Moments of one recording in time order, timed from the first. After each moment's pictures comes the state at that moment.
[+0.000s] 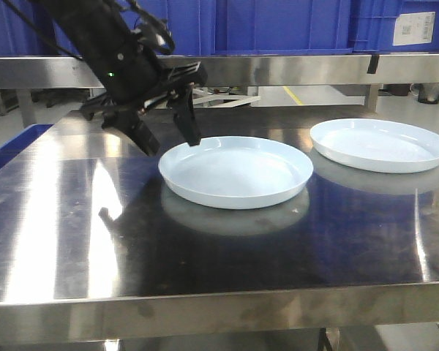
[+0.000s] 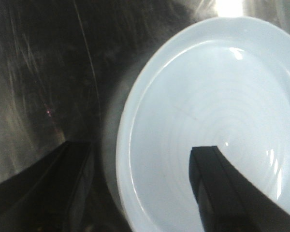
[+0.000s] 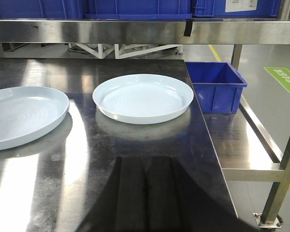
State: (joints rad) left arm -0.41 2.03 -1.66 -0.42 0.84 0.11; right arm 0.07 -0.01 0.03 0.09 0.14 -0.03
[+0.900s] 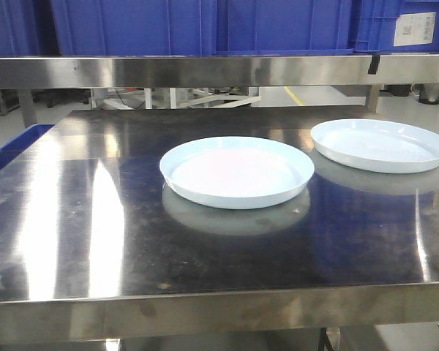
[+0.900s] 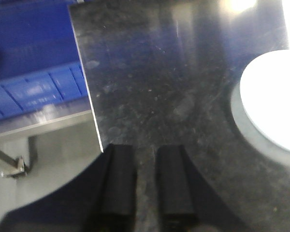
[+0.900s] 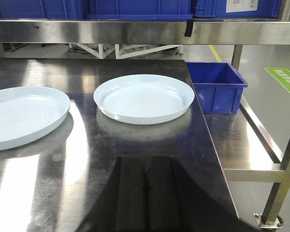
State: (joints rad) left arm -0.21 0.99 -0.80 -0.09 0.48 0.11; right arm 0.07 -0.01 0.03 0.09 0.14 -0.03
